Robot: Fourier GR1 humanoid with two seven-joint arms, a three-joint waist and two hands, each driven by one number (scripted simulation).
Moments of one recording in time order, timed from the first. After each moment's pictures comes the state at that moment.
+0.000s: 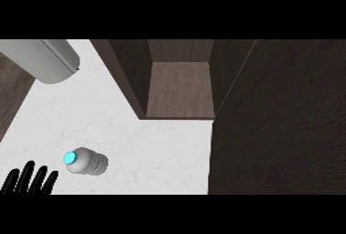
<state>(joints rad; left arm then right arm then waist) 0.71 0.03 -0.17 -2.32 0.28 -0.05 0.02 0.49 -0.03 0.15 -2.27 -0.28 0.14 0.04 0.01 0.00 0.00</state>
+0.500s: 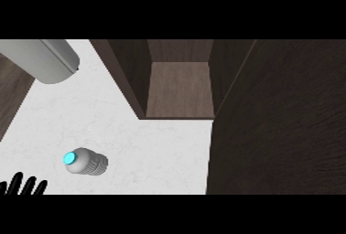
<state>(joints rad) 0.77 0.06 -0.08 -2.26 0.34 -0.15 -0.10 0.56 -0.01 0.20 -2.27 -0.23 0.16 -0.03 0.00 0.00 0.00</state>
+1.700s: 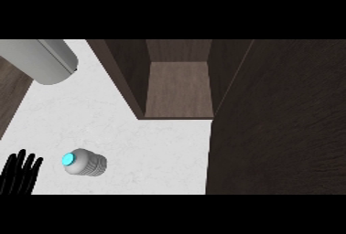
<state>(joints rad) 0.44 0.12 0.21 -1.73 0.33 -0.24 -0.25 0.63 -0.03 0.28 -2.25 -0.17 0.17 -0.13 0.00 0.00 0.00</state>
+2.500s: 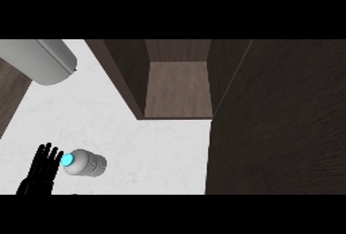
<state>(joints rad) 0.17 0.15 0.29 -1.17 0.32 -0.33 -0.38 0.70 -0.06 0.28 -2.25 -0.19 0.20 -0.21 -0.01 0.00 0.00</state>
